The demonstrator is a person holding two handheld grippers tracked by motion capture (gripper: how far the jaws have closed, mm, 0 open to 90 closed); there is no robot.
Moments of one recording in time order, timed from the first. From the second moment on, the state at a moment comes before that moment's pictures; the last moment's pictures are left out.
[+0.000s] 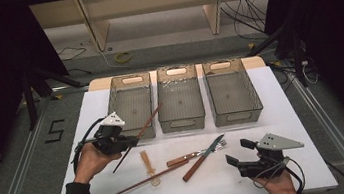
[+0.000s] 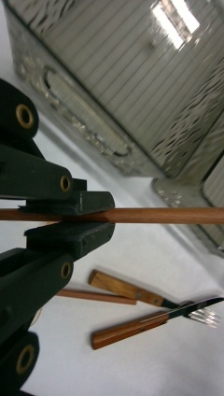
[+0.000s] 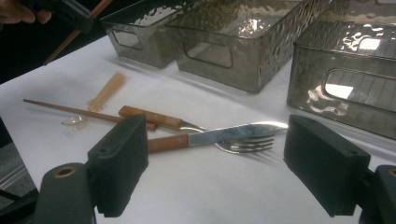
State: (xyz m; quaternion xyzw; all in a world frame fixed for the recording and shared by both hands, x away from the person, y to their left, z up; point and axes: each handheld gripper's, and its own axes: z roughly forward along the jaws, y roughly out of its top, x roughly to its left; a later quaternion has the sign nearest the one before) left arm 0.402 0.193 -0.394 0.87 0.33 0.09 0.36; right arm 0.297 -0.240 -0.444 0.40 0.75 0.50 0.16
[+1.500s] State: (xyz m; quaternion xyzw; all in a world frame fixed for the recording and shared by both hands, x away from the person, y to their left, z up) left arm 0.498 0.205 -0.356 0.82 0.40 0.16 0.38; right arm 0.298 -0.241 -0.446 0.40 0.75 0.51 0.16
